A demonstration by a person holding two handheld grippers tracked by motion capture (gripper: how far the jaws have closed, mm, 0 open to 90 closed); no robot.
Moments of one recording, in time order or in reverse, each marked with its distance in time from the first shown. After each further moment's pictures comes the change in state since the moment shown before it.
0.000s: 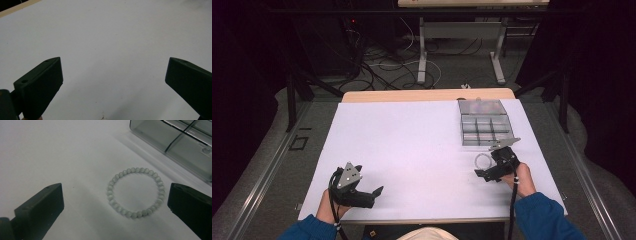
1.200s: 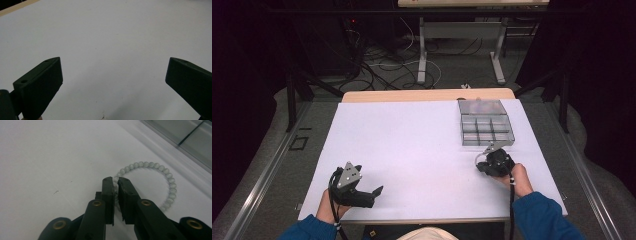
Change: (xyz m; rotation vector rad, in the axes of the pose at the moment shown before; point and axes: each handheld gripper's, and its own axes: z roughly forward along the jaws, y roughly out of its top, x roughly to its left) left arm 0.000 0.000 0.001 -0.003 0.003 -0.012; right arm 0.006 -0.002 0.015 0.067 -0.020 -0.043
